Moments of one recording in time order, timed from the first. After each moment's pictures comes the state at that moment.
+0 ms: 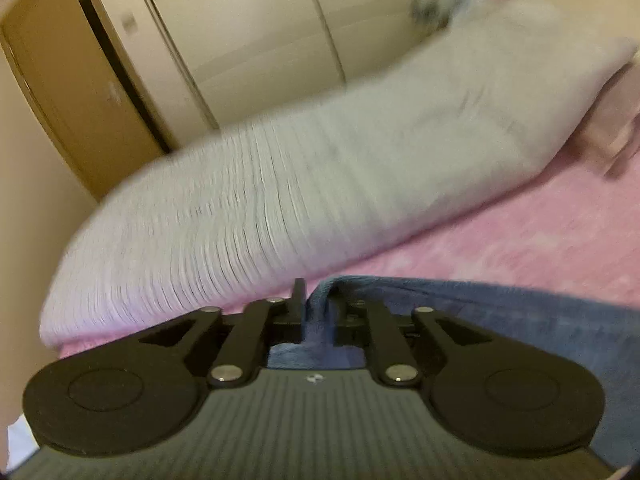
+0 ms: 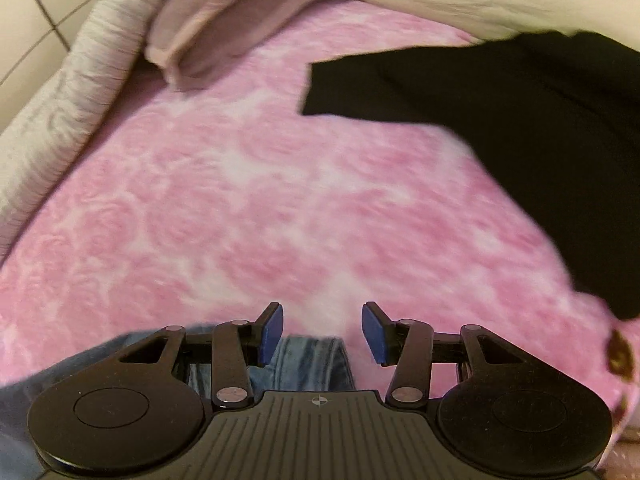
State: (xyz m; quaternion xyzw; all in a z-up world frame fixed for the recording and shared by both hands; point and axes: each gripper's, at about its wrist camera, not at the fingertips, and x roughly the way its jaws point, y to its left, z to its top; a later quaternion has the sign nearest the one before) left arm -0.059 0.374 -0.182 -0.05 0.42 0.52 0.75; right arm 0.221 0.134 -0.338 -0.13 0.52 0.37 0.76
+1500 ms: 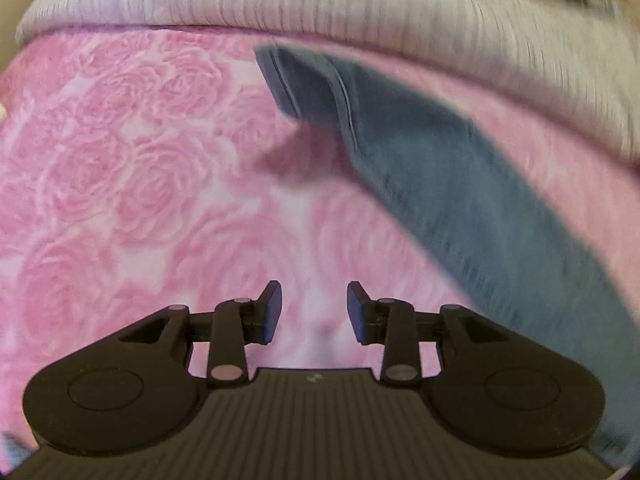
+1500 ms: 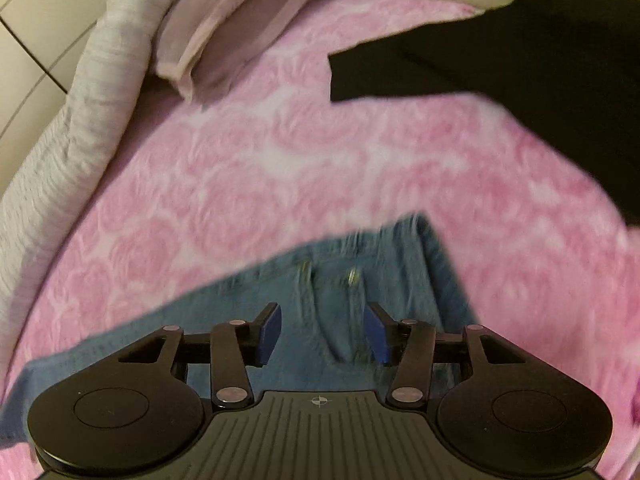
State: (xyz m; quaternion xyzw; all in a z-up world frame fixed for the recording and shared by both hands) left arm -0.184 0.352 -0.362 -0.39 0.35 0.55 0.65; right arm 0.176 0.150 -0.349 -0.05 0.55 0.34 0.76
